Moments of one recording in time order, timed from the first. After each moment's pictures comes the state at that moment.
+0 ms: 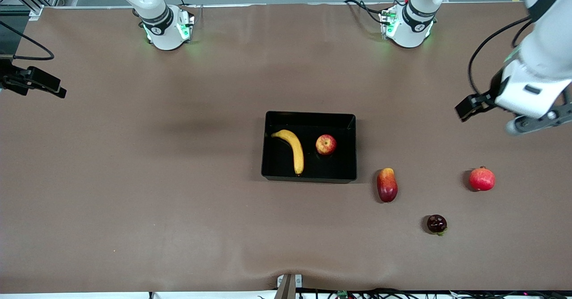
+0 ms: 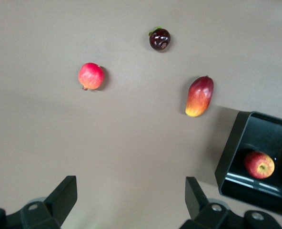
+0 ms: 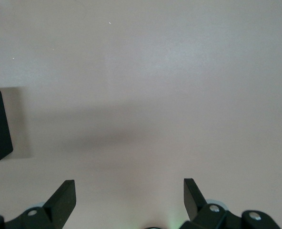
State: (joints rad) left arm 0.19 0.16 -0.45 -1.36 0.20 1.46 -0.45; right arm -0.01 0.03 -0.04 -1.49 0.04 1.45 0.05
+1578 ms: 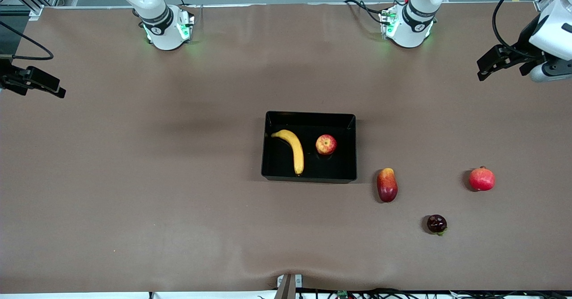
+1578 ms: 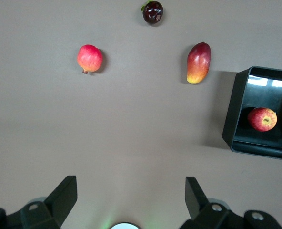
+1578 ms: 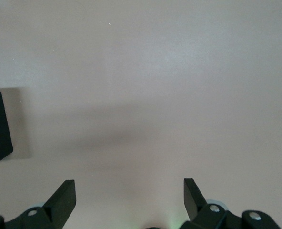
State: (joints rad) left arm 0.00 -0.11 -0.13 -1.62 0.04 1.49 -0.20; right arm -0.01 0.03 -0.05 -1.49 0.04 1.45 0.05
